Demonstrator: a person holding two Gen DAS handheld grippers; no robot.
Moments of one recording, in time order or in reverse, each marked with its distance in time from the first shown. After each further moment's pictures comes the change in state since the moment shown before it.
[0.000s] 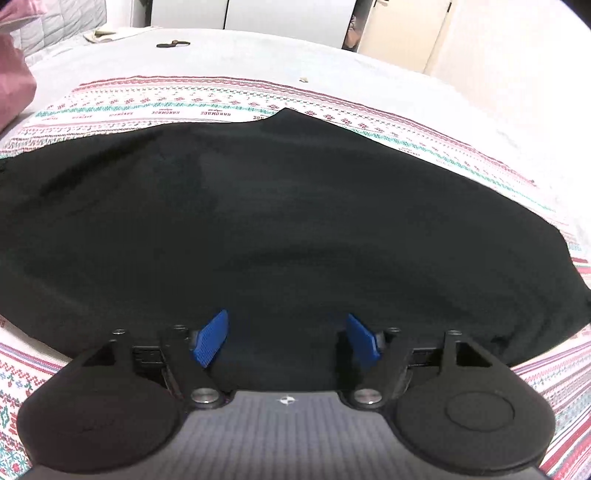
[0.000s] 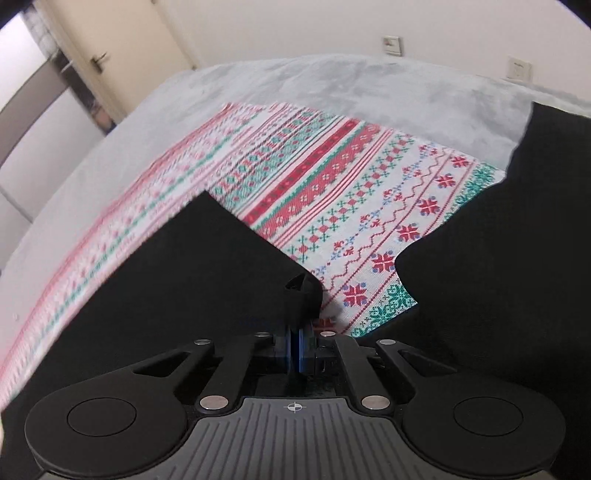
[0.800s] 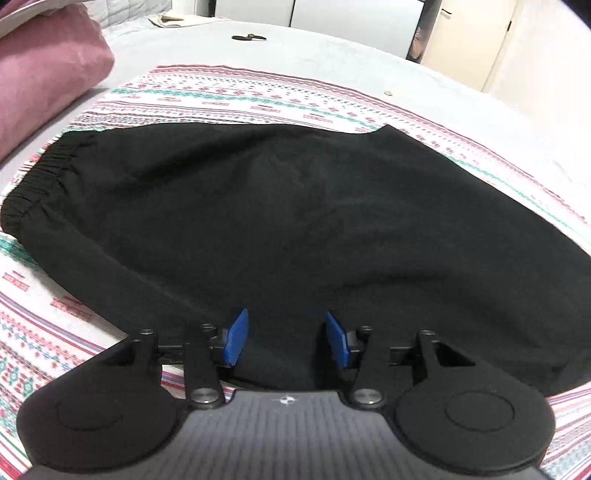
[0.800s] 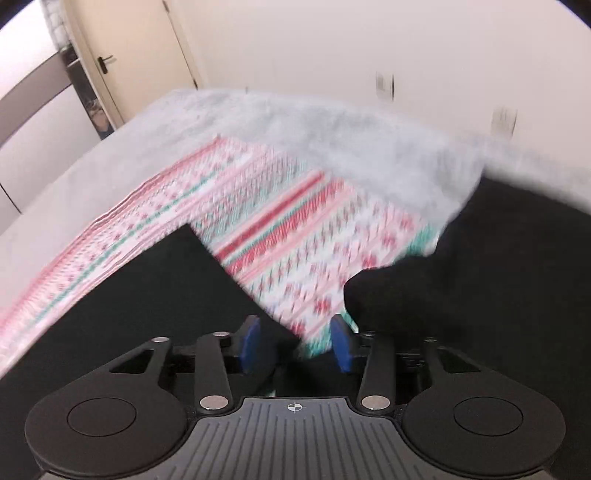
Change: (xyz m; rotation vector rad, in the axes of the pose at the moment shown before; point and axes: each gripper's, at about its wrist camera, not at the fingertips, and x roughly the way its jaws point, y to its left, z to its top) left arm -0.009 0.066 0.010 -0.115 0.003 0.138; right arm -0.022 -0.015 0.020 -0.078 -0.036 -0.050
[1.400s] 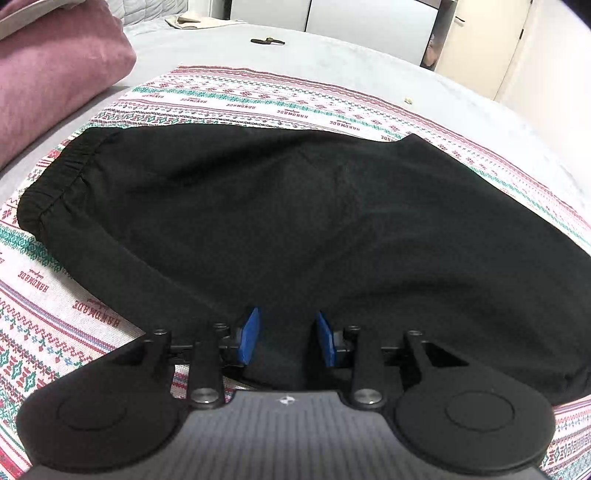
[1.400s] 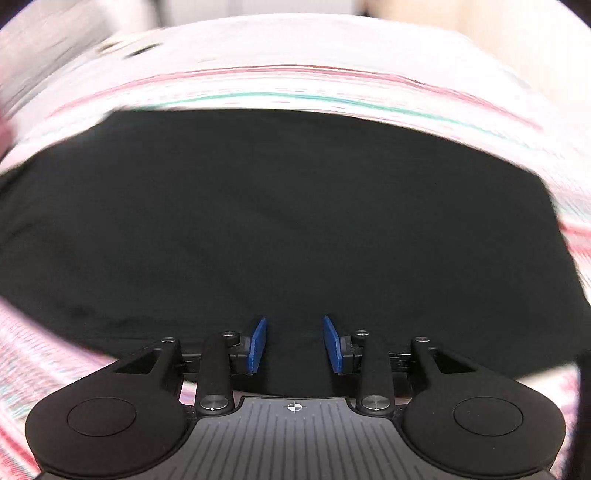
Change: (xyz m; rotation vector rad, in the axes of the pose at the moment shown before) left arm 0.007 0.020 0.005 -0.018 -0.018 0.045; right arm -0.011 0.184 -0.144 -0.772 0.203 0.263
